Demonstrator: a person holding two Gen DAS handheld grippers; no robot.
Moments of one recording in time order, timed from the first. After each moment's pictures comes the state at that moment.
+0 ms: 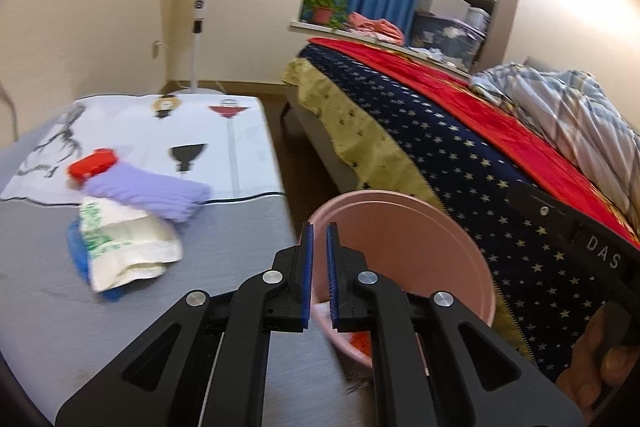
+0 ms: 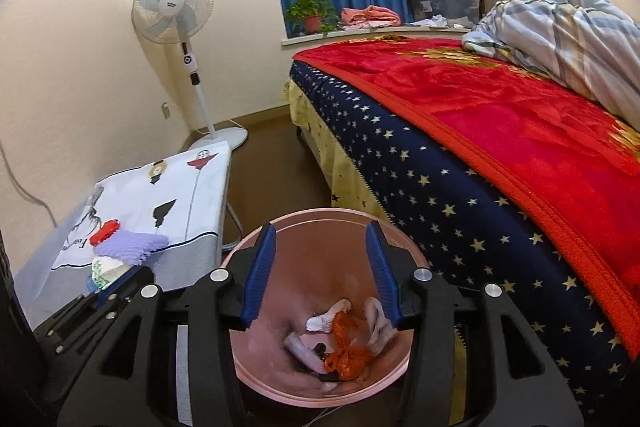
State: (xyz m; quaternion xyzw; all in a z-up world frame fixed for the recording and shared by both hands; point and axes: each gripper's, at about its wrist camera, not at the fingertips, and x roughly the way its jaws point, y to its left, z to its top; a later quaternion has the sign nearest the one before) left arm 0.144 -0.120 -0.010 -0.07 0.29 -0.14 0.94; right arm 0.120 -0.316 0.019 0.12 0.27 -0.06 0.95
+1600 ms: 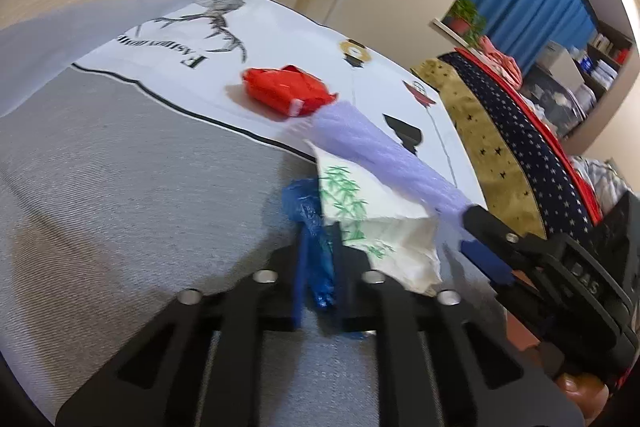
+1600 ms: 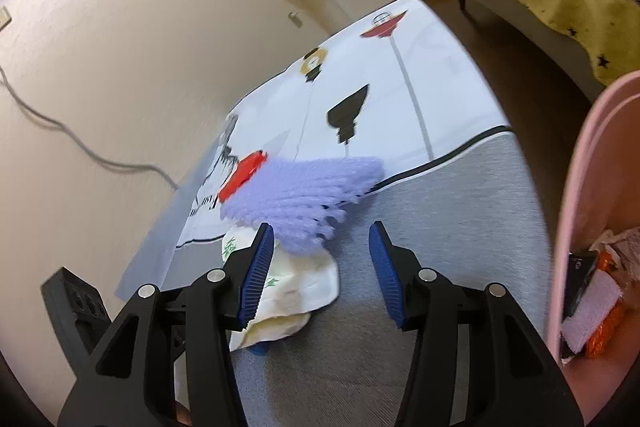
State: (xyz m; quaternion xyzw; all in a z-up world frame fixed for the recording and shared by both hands) left arm 0.200 0.060 -0.079 -0.23 0.36 0.00 0.90; right arm 0.272 -0.142 -0.088 0.28 0.40 0.24 0.84
